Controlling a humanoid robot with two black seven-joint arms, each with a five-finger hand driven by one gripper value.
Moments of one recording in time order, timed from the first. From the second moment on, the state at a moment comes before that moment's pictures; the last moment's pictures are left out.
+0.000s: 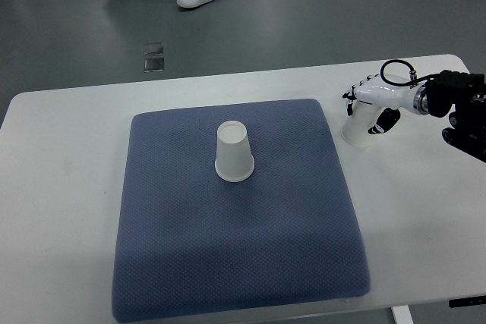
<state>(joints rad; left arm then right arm) -0.02 0.00 -0.06 -0.16 -0.04 0.04 -0.14 1.10 -0.44 -0.22 0.62 -1.44 -0.13 0.38</state>
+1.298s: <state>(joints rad) -0.02 0.00 -0.06 -0.16 -0.04 0.04 -0.14 1.09 -0.41 -0.25 0.57 -1.48 -0.15 0.40</state>
